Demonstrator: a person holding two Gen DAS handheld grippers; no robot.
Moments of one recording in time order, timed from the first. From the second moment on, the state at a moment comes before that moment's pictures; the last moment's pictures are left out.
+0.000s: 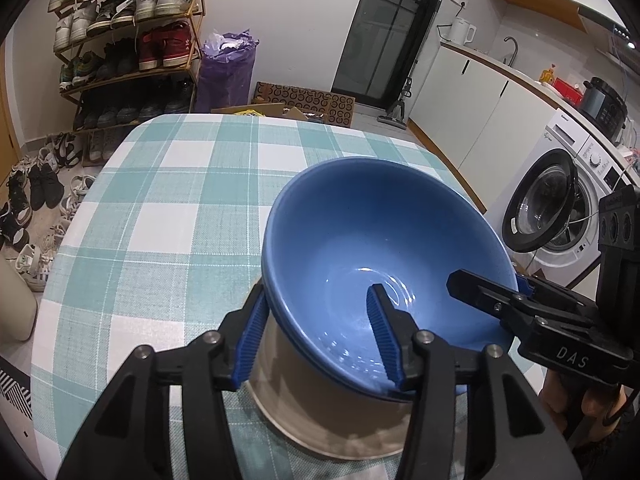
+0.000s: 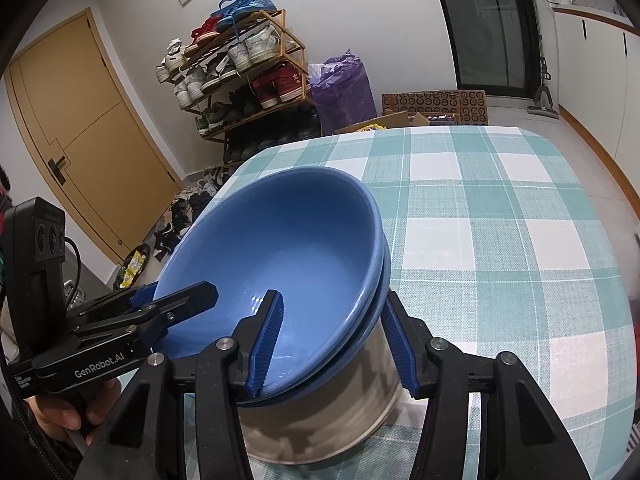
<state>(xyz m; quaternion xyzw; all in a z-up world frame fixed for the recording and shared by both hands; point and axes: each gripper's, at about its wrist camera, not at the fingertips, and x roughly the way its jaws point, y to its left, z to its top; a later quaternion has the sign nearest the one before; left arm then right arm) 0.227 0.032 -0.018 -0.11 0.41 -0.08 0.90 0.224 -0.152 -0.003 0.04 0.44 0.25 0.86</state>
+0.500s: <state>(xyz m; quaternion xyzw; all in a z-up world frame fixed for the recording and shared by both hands) 0.214 0.031 0.001 -0.10 0.39 -0.08 0.91 0.221 -0.163 0.017 0.03 0.40 0.25 0.88</state>
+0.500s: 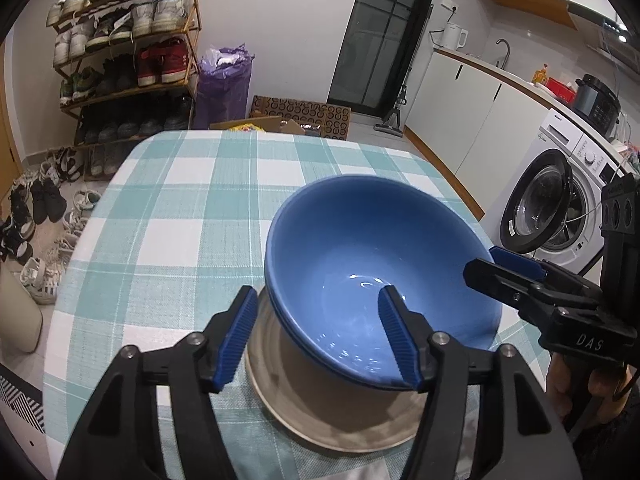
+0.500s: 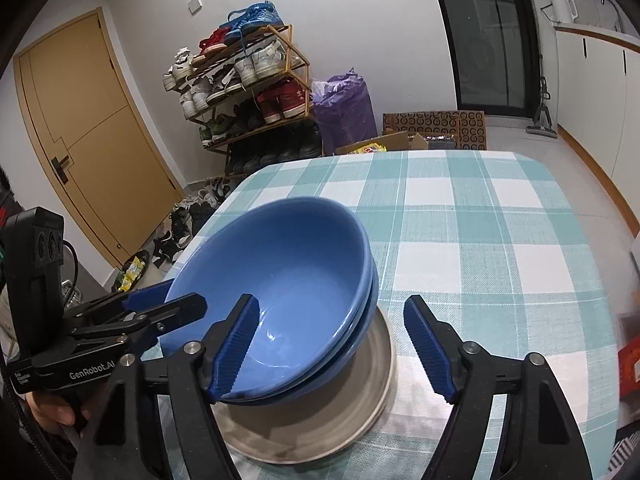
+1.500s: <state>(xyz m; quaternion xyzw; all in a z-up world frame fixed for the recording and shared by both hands) 0.114 0.050 0.024 -0.04 0.25 -0.02 0.97 0.131 -0.190 0.040 -0.01 0.29 0.28 0.91</state>
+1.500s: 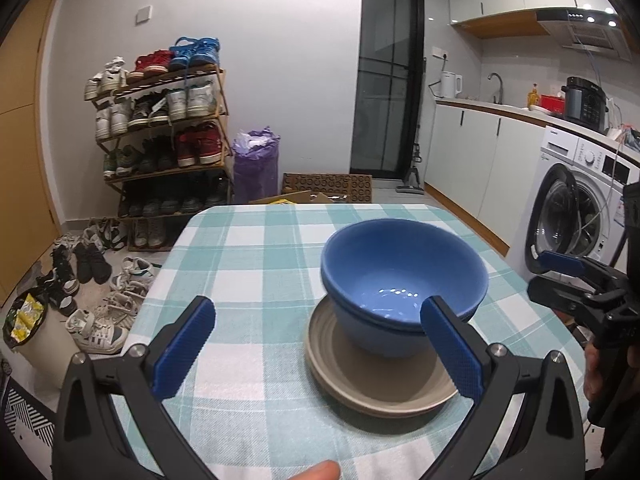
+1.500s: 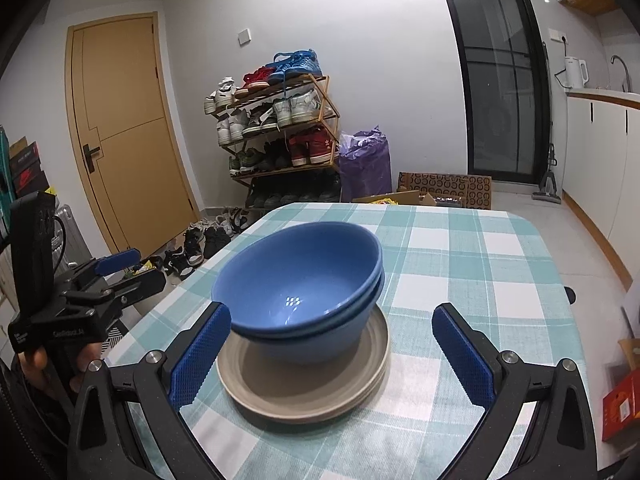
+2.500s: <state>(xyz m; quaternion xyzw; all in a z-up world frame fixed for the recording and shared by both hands) 0.093 0.044 -0.033 -0.02 0.21 0.02 0.98 0.087 -0.187 -0.017 -0.04 0.25 0.29 0.92</state>
